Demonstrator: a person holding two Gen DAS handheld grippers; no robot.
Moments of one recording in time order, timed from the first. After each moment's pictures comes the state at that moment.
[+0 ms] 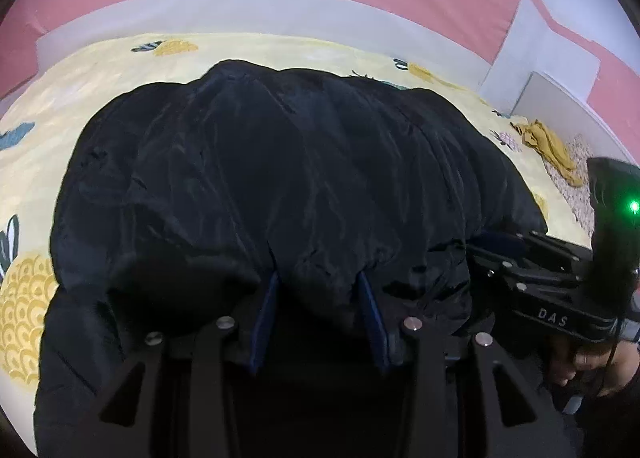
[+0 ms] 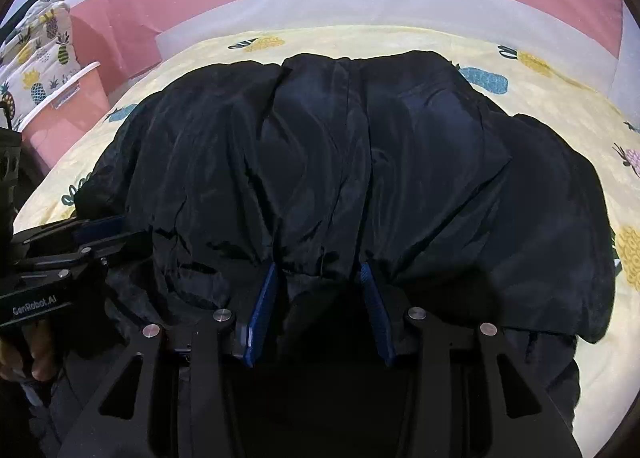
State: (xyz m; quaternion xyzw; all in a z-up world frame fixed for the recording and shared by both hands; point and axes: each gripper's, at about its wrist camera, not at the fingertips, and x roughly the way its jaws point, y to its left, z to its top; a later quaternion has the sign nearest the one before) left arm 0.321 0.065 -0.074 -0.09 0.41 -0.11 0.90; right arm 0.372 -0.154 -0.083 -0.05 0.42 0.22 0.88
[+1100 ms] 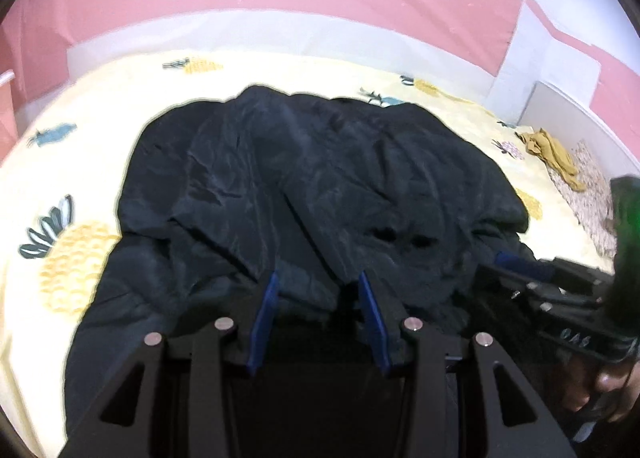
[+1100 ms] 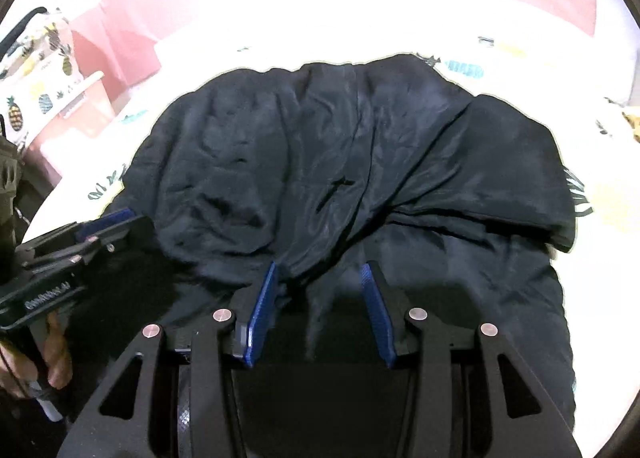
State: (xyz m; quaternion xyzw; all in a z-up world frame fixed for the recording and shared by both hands) left arm 0.246 0.070 -0.047 -0.08 0.38 -0.08 0.92; right arm 0.283 -0.159 -0.048 -0.02 0.42 0.20 0.89
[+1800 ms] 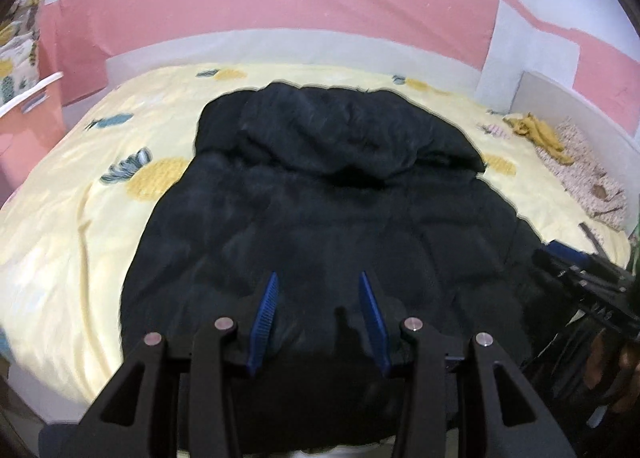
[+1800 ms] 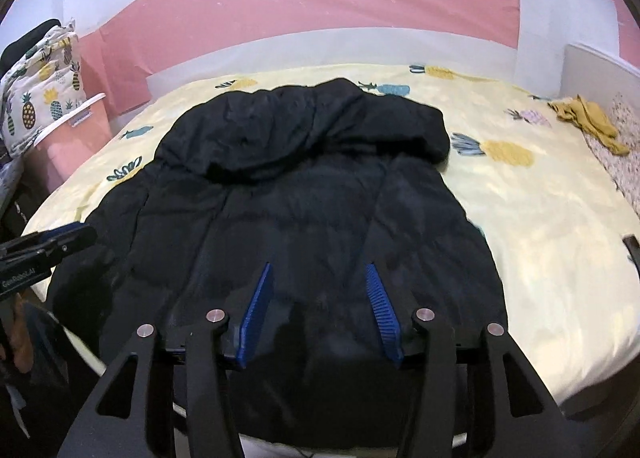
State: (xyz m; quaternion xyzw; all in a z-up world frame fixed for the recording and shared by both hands) left arm 0.073 0.064 -0.038 -0.06 0.37 -0.03 0.93; right arm 0.104 -0.232 -0.036 -0.01 0.36 0.13 0.93
